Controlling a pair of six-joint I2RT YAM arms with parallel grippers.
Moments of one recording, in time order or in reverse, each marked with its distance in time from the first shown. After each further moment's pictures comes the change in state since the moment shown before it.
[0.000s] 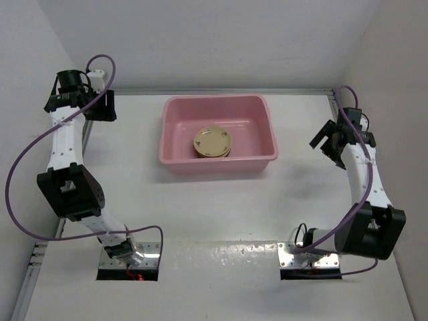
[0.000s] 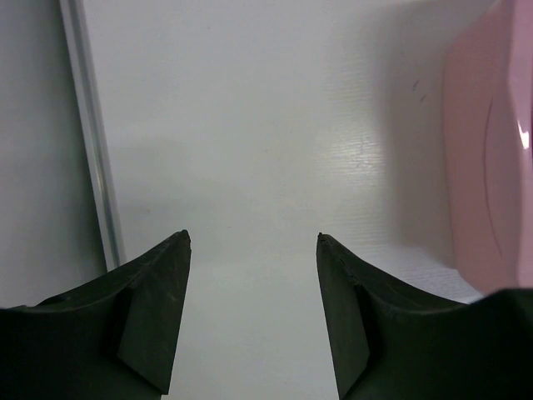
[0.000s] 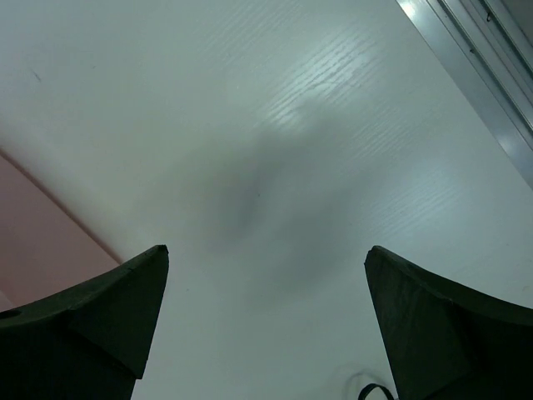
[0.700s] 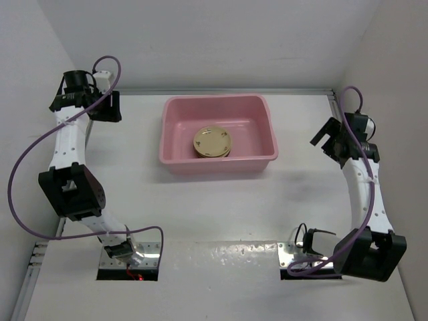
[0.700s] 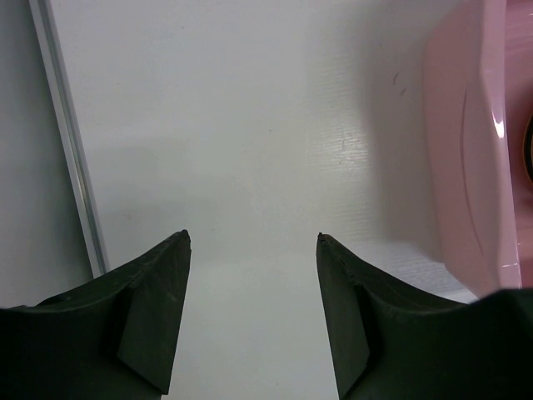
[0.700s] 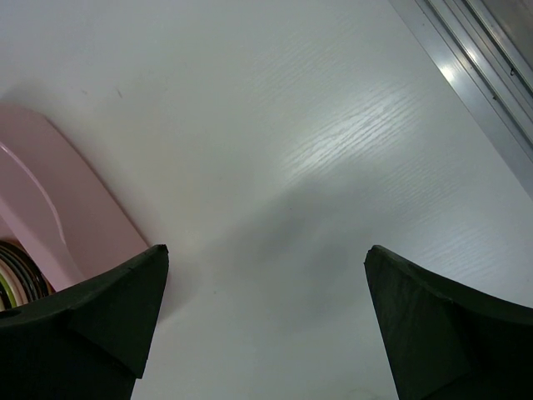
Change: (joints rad) left arm -0.047 0.004 -0.014 0.000 0.006 -0.005; right arm 0.000 -0.175 -0.073 0.094 -0.056 -0.035
